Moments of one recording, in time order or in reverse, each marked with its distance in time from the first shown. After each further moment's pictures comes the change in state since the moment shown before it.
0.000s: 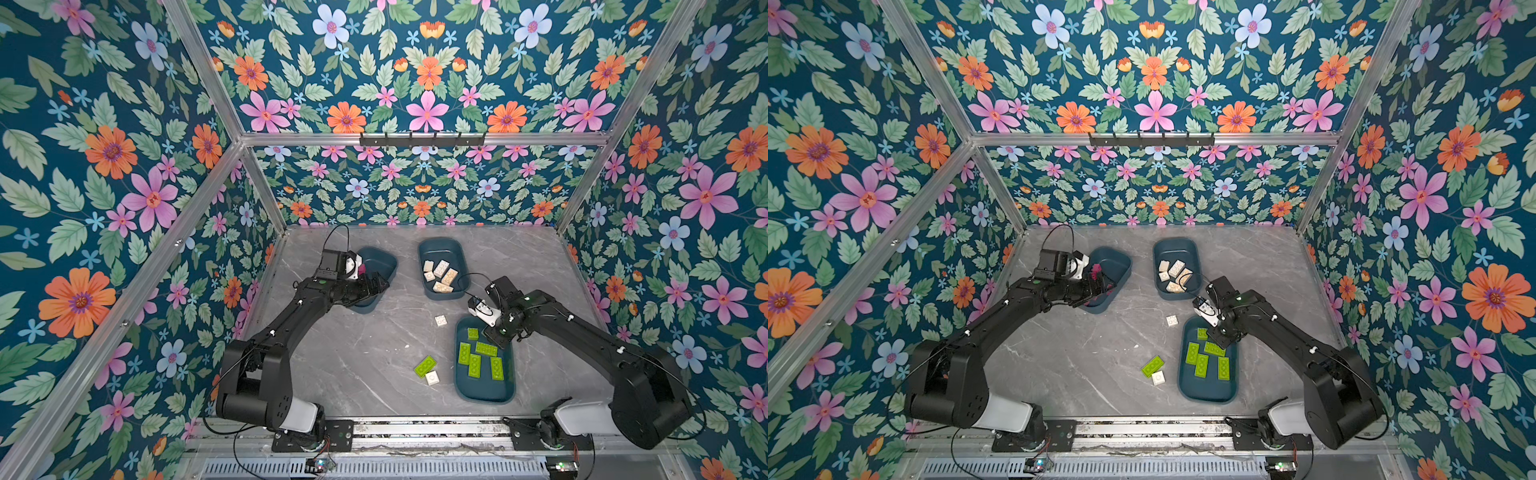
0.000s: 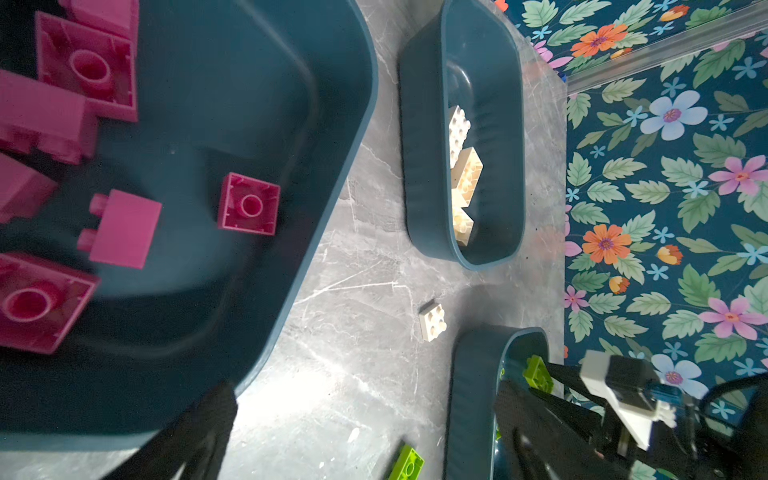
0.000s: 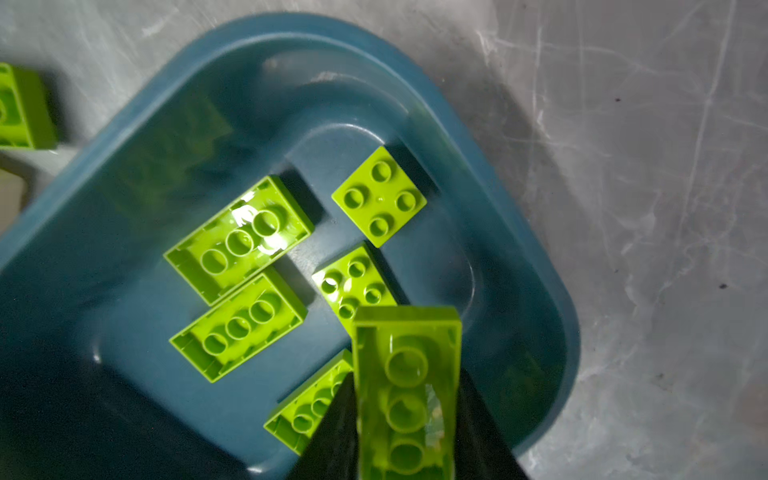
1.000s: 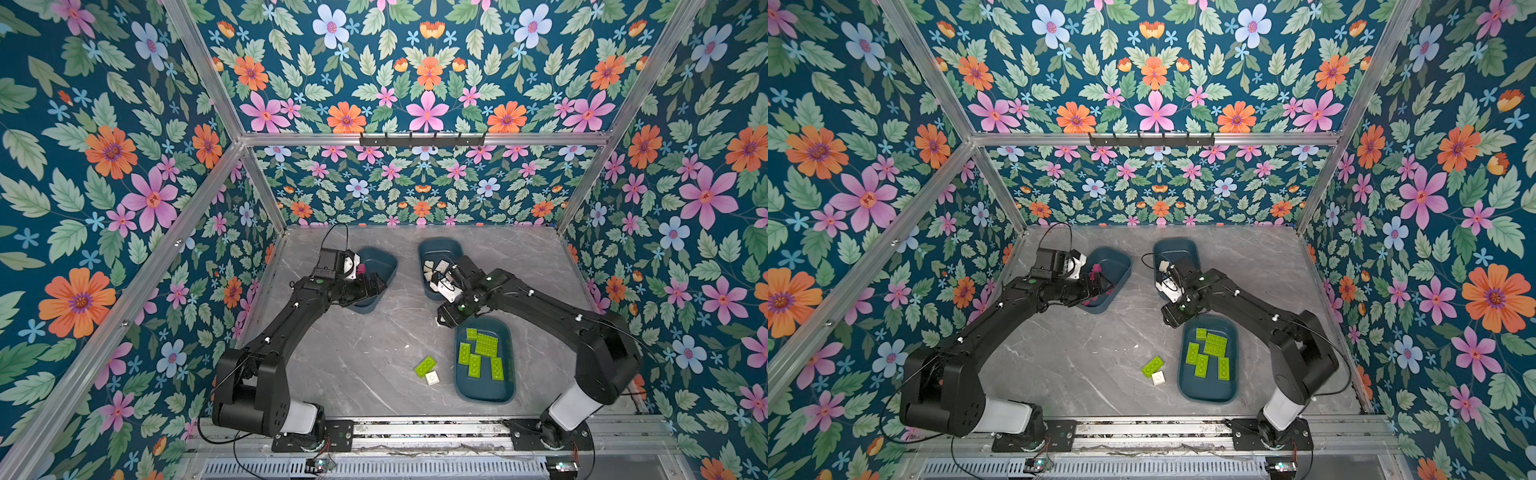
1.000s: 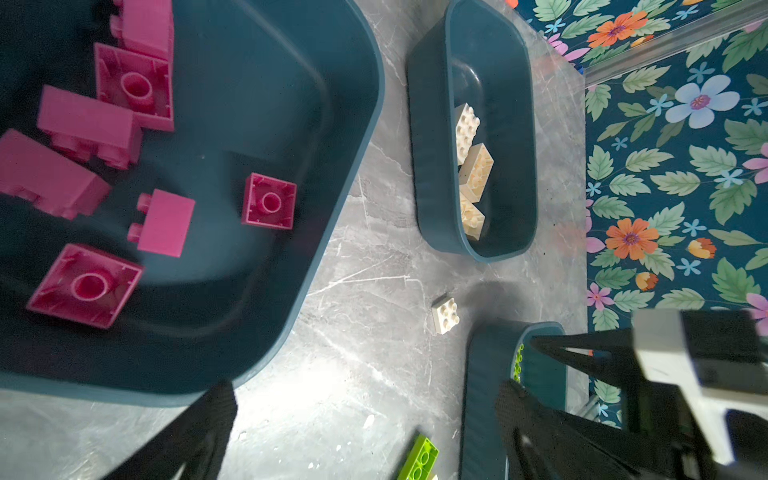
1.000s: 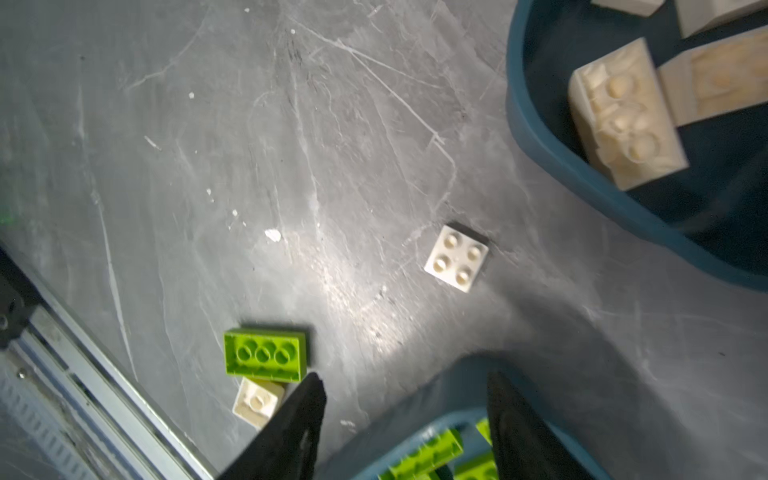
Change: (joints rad) left arm 0.000 -0.044 0.024 -0.087 -0.050 0.052; right arm 0.189 0.310 0.367 0.109 -0.180 0.387
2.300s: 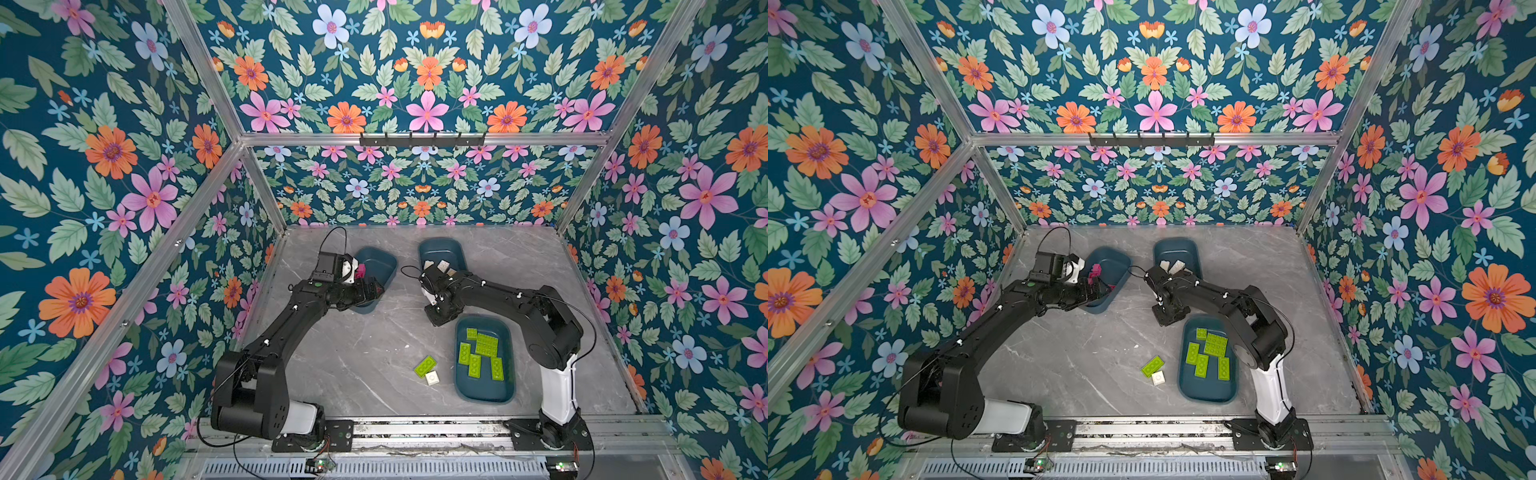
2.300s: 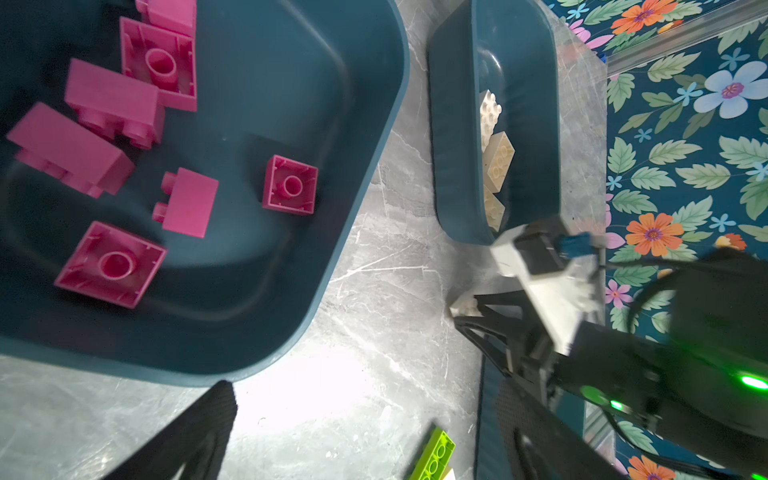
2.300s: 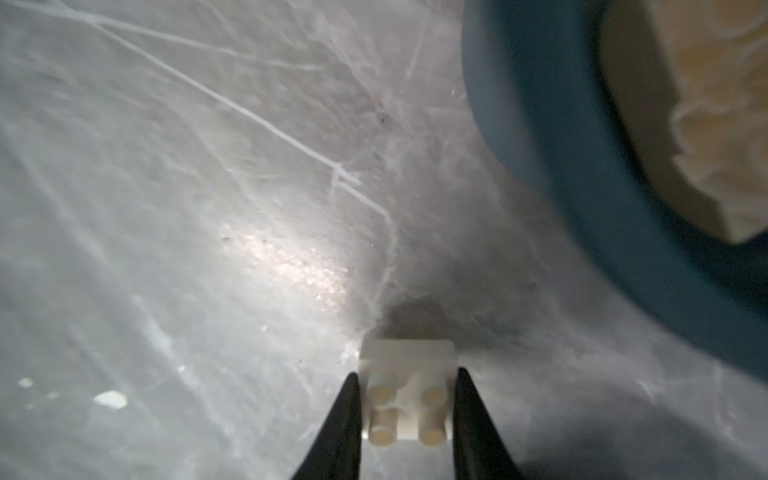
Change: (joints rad) left arm 0.013 -0.014 -0.037 -0.005 -0.011 0.025; right arm 0.061 0.251 0.161 -0.034 0.196 0.183
